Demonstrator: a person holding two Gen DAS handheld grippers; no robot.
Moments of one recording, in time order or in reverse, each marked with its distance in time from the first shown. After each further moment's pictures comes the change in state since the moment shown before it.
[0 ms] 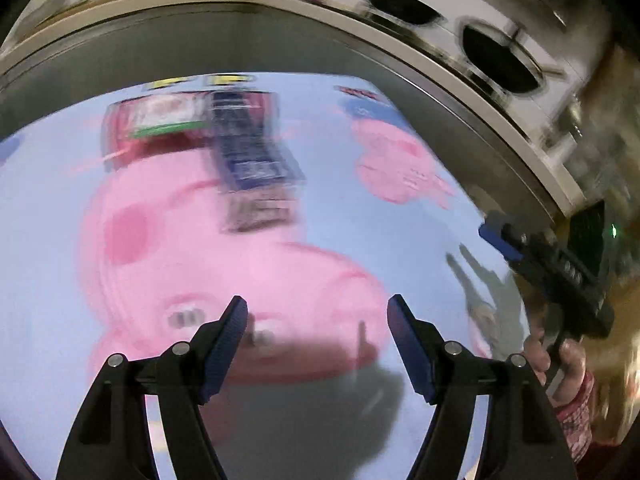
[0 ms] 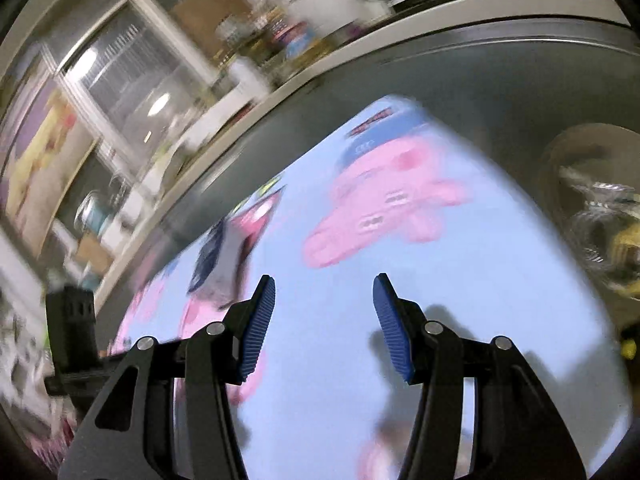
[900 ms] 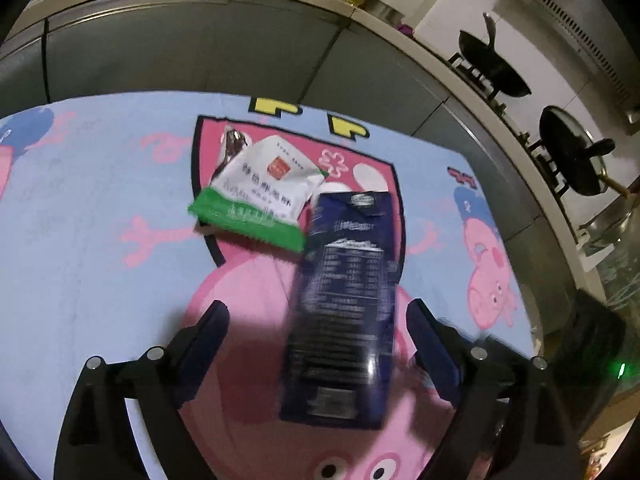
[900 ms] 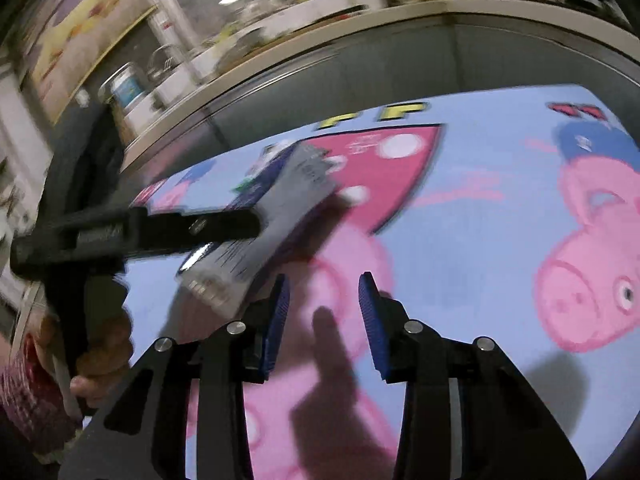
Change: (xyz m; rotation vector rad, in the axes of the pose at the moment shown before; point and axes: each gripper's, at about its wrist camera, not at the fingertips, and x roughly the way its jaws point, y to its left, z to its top) left arm 0.035 0.087 0.082 -0.203 -0.028 0.037; right arm 0.151 0.109 0.004 -0.294 0.241 0.052
